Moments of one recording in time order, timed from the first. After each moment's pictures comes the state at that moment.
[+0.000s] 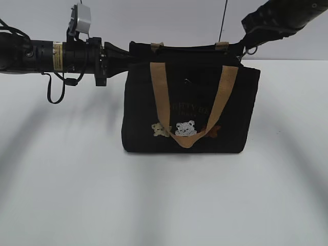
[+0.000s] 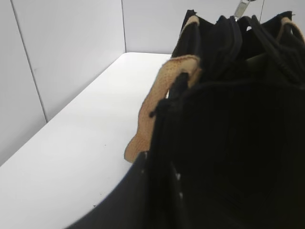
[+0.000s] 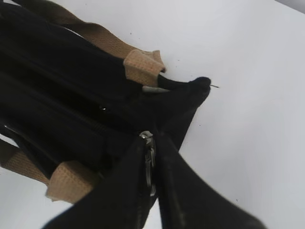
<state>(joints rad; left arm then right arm) -0.14 2.24 -1.46 1.45 -1.21 -0.80 0.22 1.68 -1.40 0.29 0.78 -0.42</state>
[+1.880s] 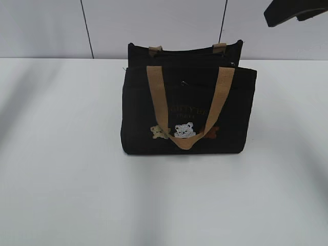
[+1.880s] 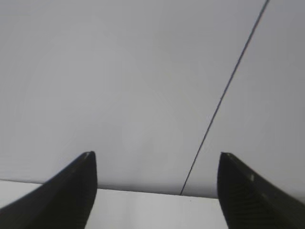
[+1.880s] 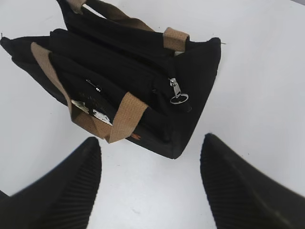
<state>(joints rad) 0.00 1.86 -1.46 1.74 -0.12 -1.85 0.22 1.42 -1.40 0.32 1.01 -0.34</state>
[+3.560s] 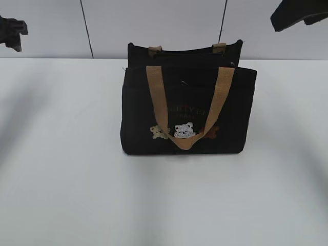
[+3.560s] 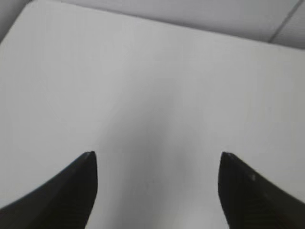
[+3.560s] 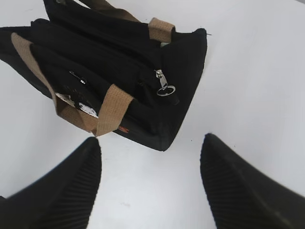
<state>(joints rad) -0.09 1.80 -1.35 0.46 0.51 -0.63 0.22 1.42 -1.40 0.27 1.03 -0.31</state>
